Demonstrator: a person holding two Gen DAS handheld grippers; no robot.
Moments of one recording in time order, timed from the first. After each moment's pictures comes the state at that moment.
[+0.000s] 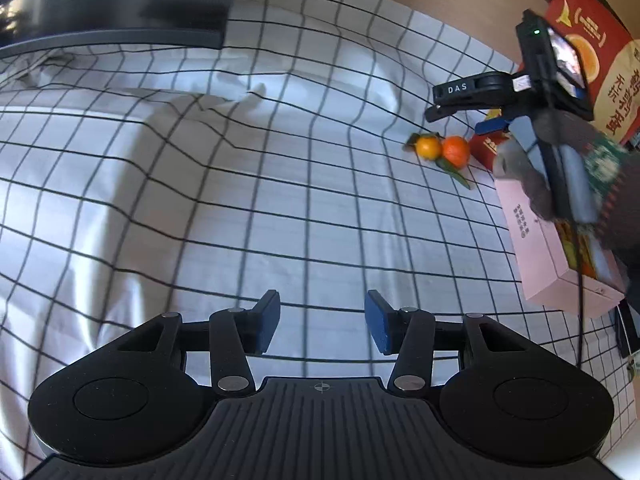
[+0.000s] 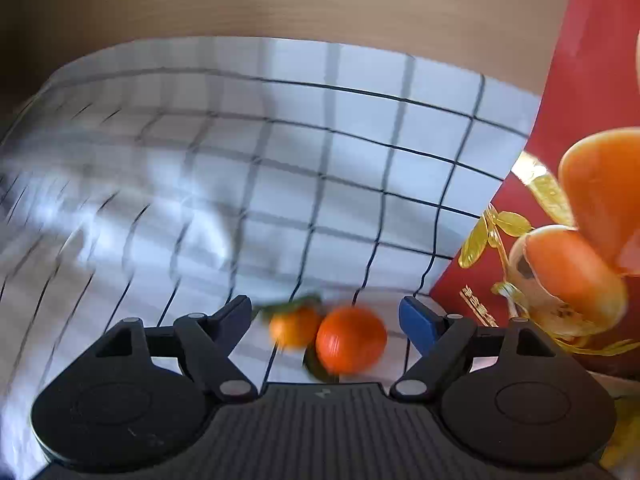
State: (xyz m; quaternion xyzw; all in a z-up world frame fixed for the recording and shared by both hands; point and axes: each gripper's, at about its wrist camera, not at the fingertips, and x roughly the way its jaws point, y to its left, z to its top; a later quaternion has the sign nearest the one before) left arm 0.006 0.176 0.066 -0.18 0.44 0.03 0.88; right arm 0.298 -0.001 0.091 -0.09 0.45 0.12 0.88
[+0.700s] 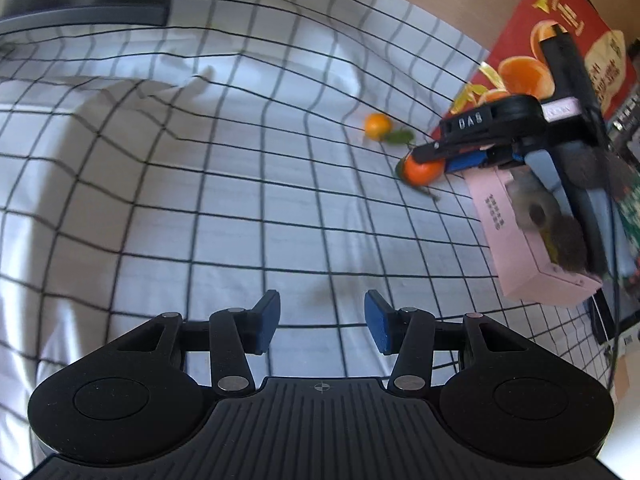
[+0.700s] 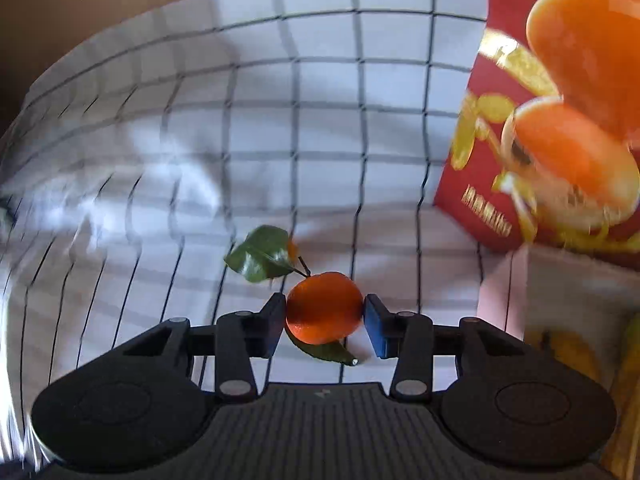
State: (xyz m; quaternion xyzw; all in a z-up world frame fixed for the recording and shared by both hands) left arm 0.035 0.170 0.039 -0.19 0.44 -0.05 0.87; right arm 0.242 -0.038 0.086 -0.04 0.53 0.15 0.83
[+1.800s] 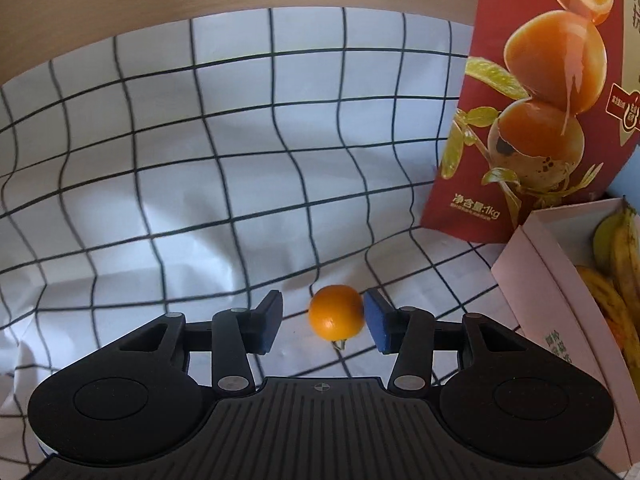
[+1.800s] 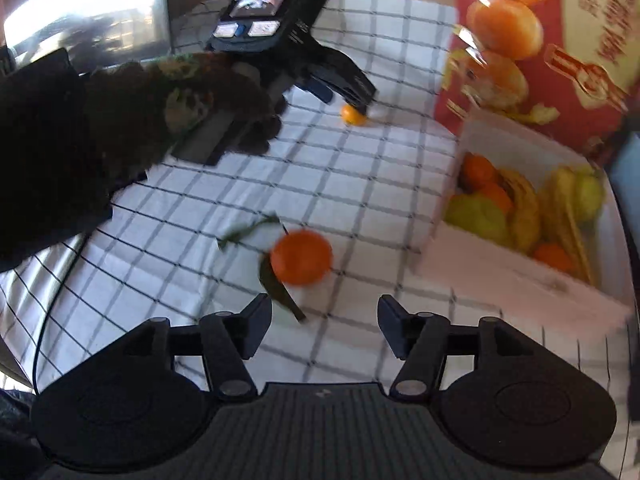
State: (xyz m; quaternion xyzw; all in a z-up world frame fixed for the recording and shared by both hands) left arm 0.249 0.067 0.032 0.00 0.40 -0.08 0.91; right arm 0.021 -0.093 0.118 -0.10 0.47 0.20 0.85
